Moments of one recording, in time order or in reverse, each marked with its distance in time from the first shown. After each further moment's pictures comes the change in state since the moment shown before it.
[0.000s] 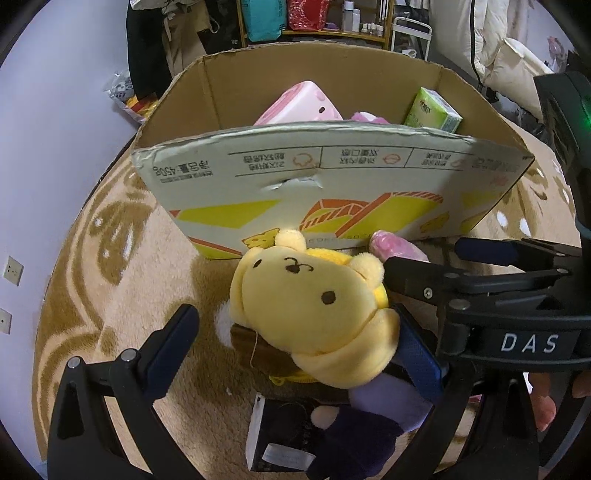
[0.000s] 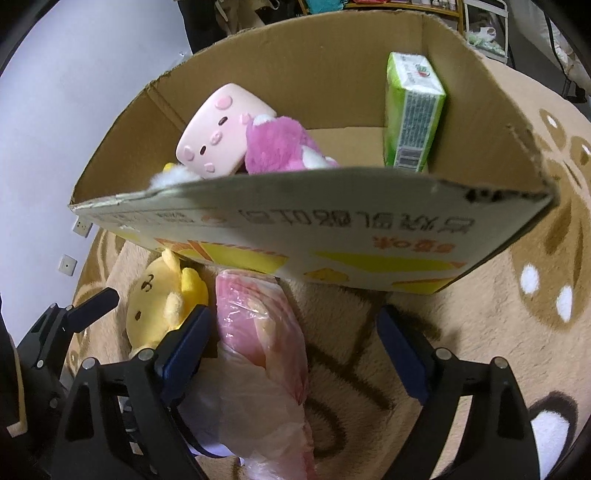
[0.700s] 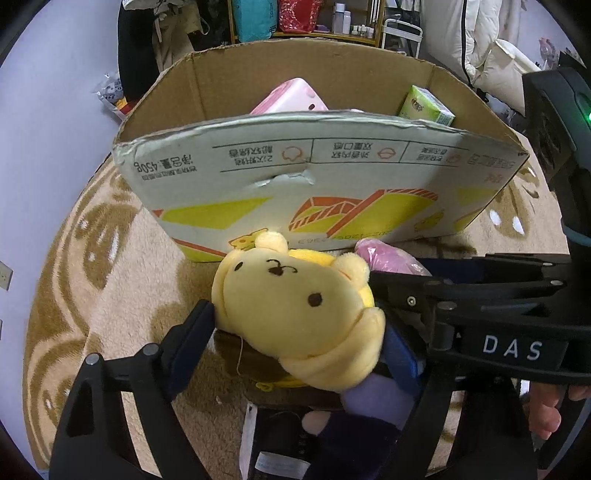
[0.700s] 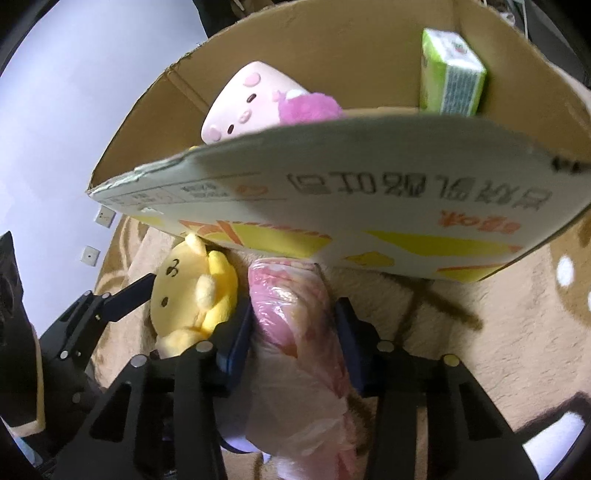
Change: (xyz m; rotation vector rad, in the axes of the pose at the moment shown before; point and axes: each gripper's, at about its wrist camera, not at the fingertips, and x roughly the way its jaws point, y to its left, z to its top) left arm 0.007 0.001 -0.005 0.009 -0.012 -0.050; right arm 0.015 0.015 -0.003 -0.010 0.050 0.098
